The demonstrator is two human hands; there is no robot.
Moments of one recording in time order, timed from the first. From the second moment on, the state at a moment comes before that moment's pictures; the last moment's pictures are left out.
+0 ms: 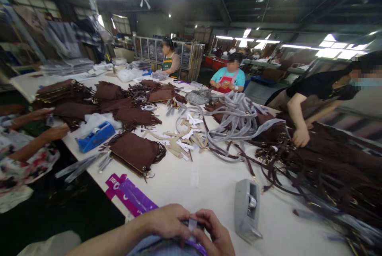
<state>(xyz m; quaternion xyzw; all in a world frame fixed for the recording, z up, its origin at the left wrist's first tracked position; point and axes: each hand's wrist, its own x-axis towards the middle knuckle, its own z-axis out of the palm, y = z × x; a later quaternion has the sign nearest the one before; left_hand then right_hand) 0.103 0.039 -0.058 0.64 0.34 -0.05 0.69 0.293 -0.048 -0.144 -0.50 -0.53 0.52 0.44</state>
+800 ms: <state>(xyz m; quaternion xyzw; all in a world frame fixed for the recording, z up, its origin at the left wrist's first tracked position) 0.110 0.040 -0.082 0.55 0.38 -0.12 0.73 0.284 -0.054 -0.140 -0.45 -0.69 0.36 0.43</state>
